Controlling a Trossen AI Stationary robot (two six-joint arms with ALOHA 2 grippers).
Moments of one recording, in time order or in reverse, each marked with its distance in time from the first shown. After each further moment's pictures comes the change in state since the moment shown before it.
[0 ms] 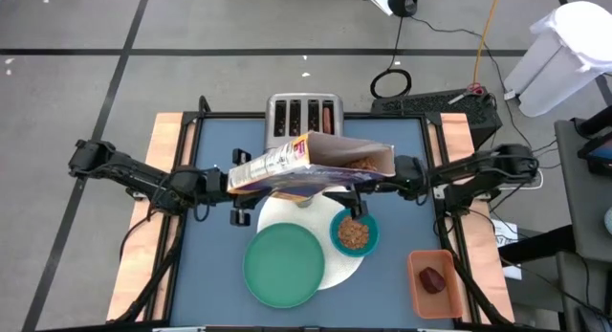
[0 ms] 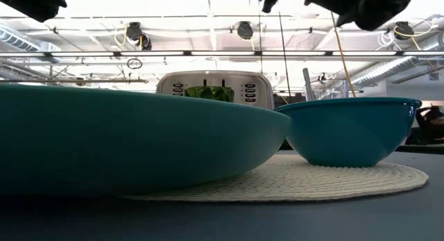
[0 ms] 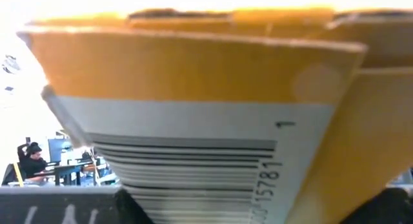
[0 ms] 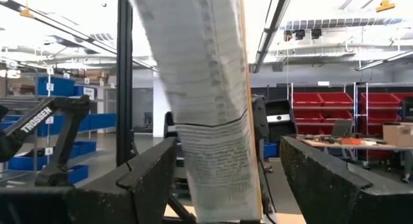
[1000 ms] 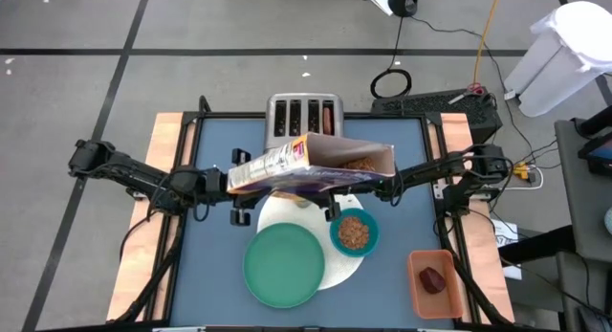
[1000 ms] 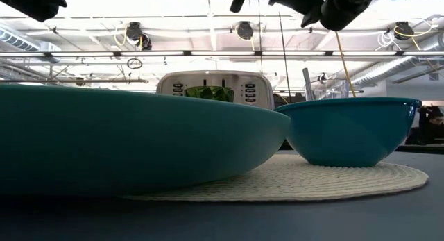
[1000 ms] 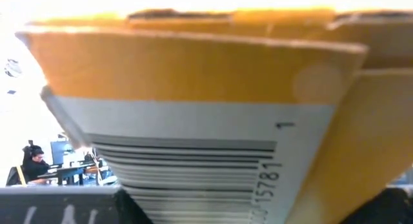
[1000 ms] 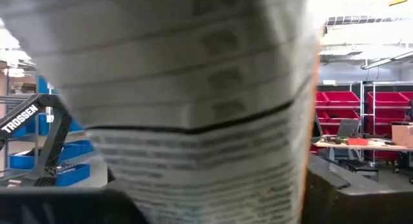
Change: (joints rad) left arm 0.000 -0.002 0.001 -0.010 0.002 0.013; right arm 0.000 0.228 0.222 0.003 -0.008 0.000
